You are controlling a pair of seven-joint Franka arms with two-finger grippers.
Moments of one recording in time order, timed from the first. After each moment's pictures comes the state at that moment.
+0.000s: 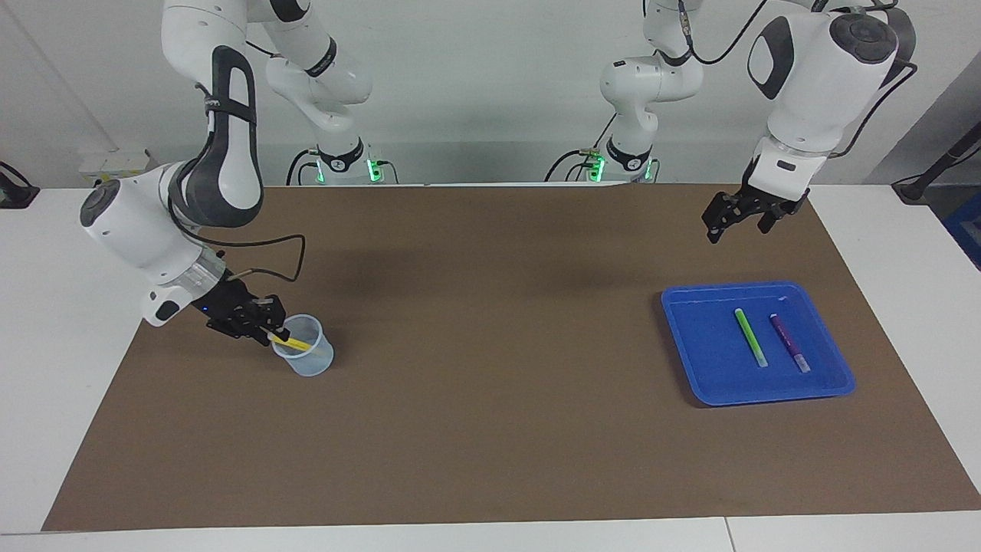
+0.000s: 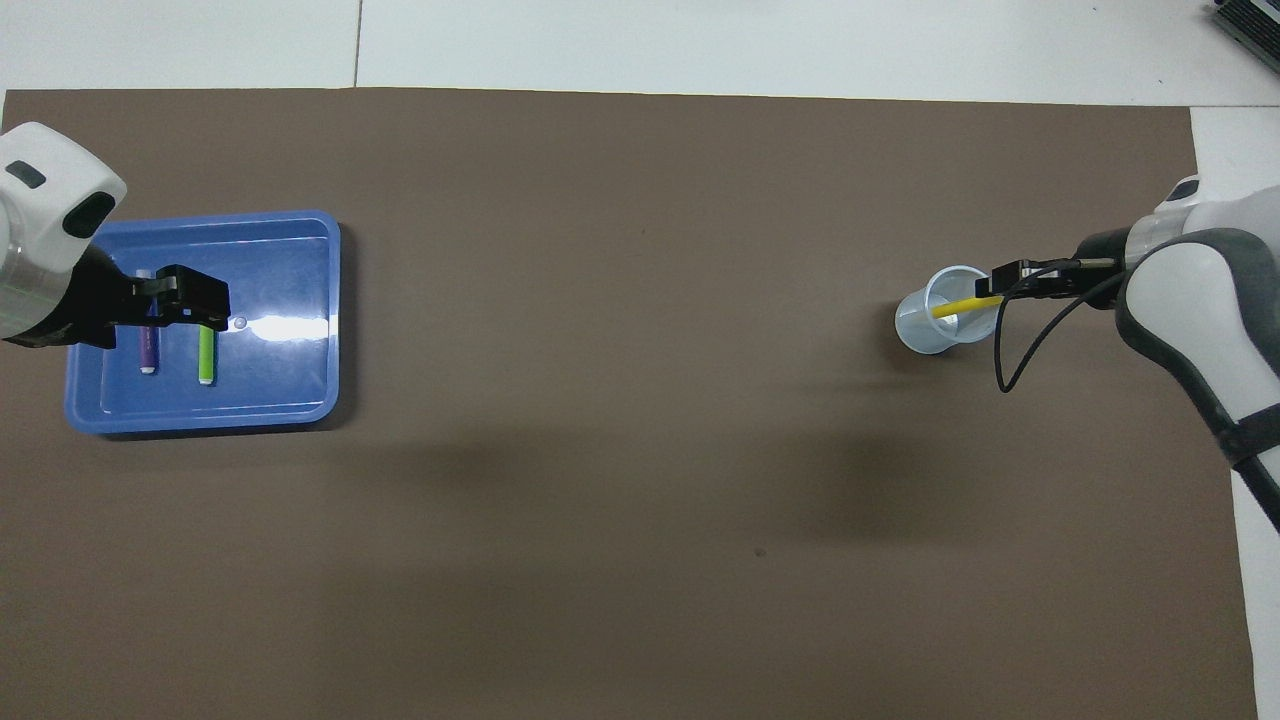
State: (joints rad) left arm 0.03 -0.01 -0.14 -1.71 0.04 1.70 -0.22; right arm -0.19 0.27 0.07 -1.85 0.41 2.15 -0.35
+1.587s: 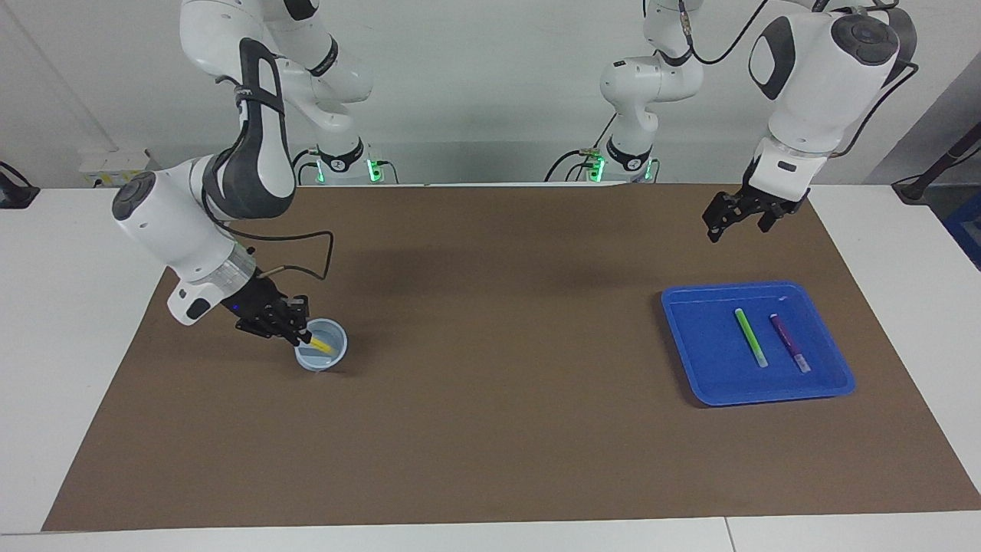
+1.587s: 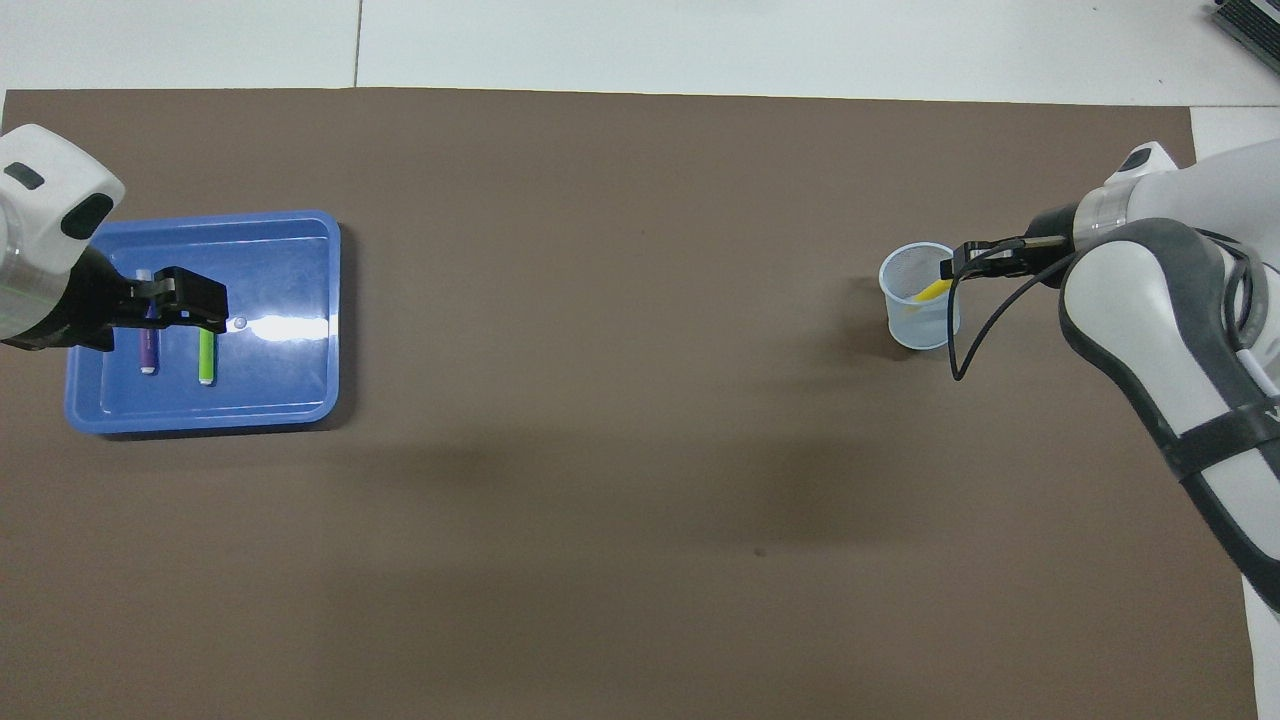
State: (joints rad) left arm 0.03 -0.01 -0.14 -1.71 0.04 1.69 -0.22; right arm -0.09 0.27 0.07 -1.77 0.35 2.11 -0.25
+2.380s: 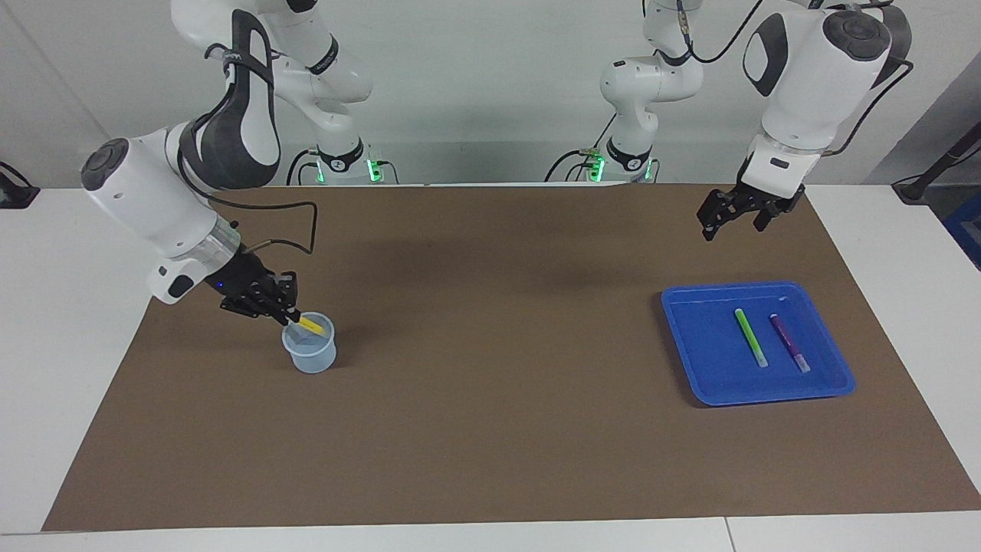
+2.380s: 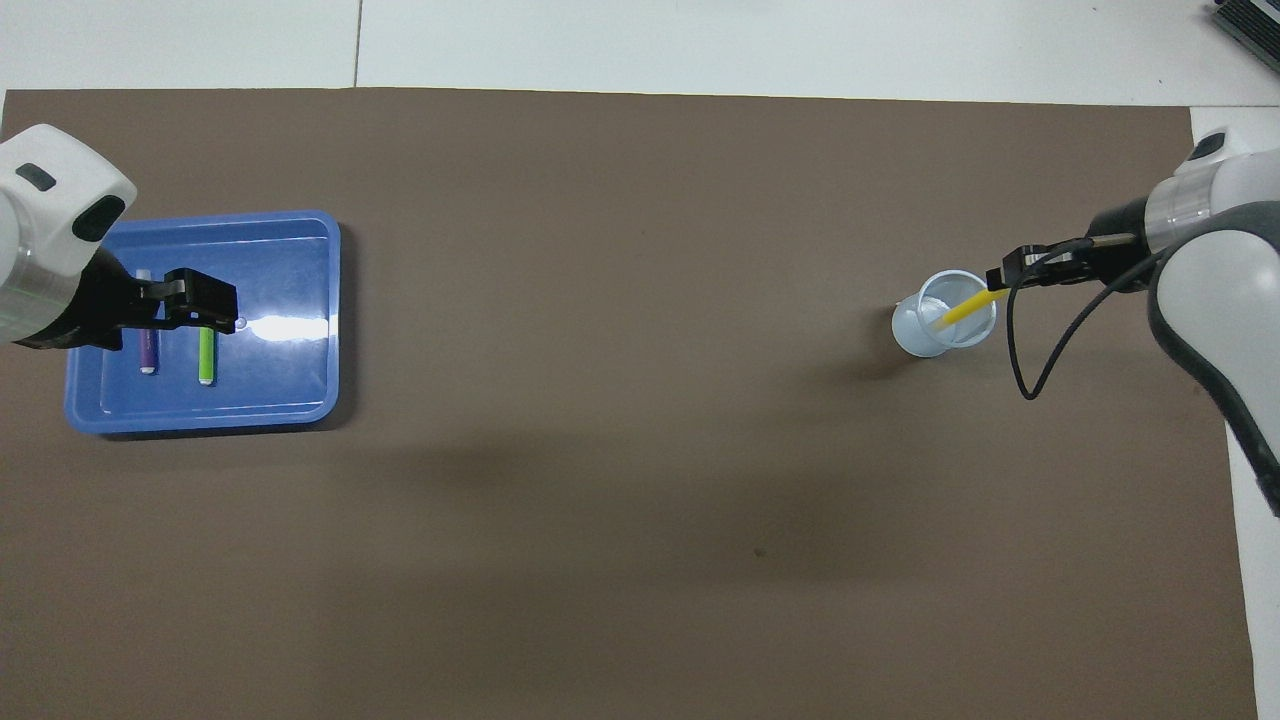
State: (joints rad) left arm 0.03 -0.02 -0.15 -1.71 0.04 1.69 -0.22; right arm -0.12 0.18 0.06 -1.73 0.31 1.92 -0.25
